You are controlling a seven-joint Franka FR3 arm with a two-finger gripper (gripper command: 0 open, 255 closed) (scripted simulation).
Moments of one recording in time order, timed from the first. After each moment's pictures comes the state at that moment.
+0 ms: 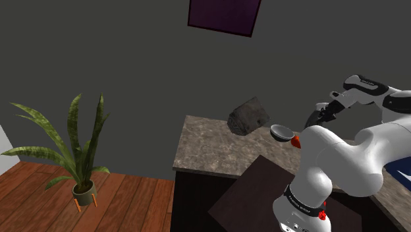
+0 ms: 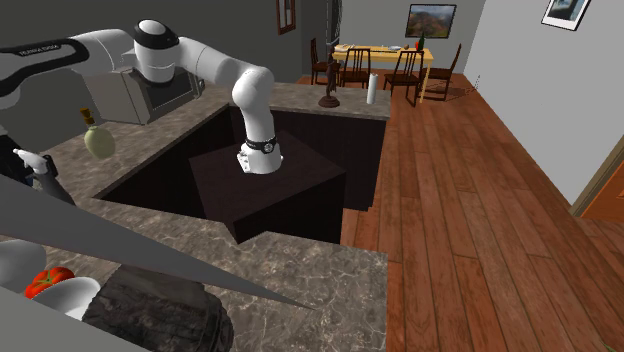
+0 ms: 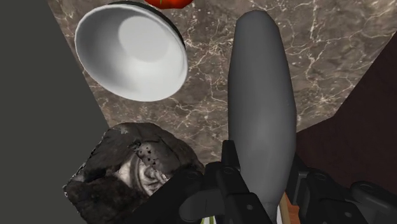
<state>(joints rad) 0.81 -1.13 -1.87 -1.27 -0.54 1.54 -1.88</state>
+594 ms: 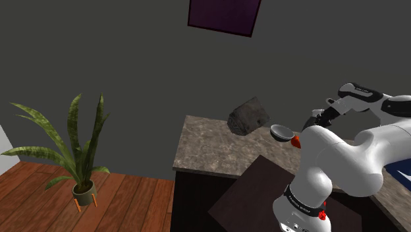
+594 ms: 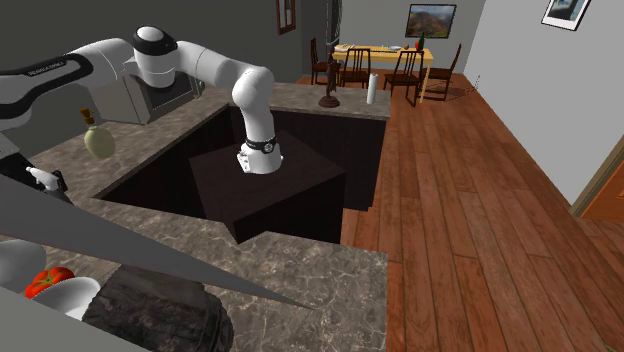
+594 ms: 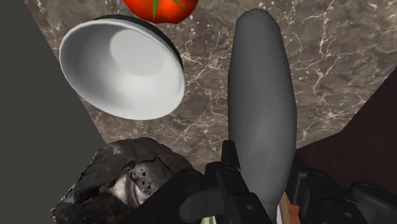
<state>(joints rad) 0.81 -1.18 -1.91 -1.31 -0.58 1.61 -1.90</state>
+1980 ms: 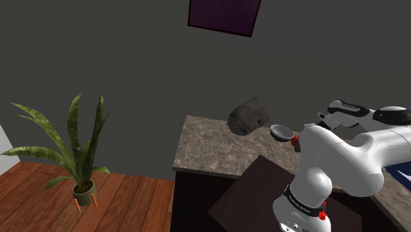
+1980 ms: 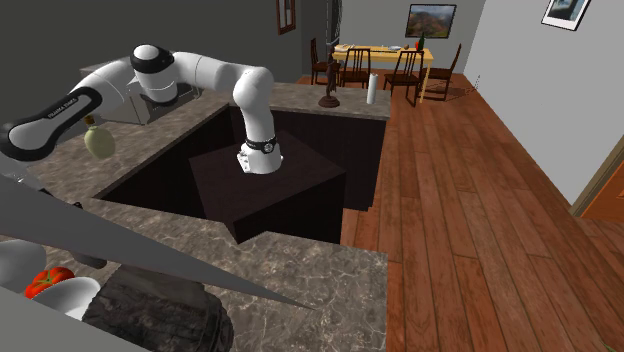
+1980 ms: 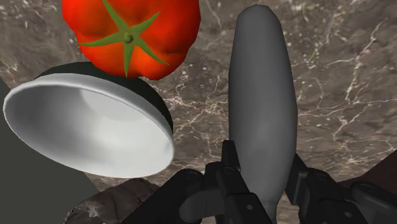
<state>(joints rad) 0.85 -1.32 -2.01 -1.32 -0.66 1.75 -1.94</state>
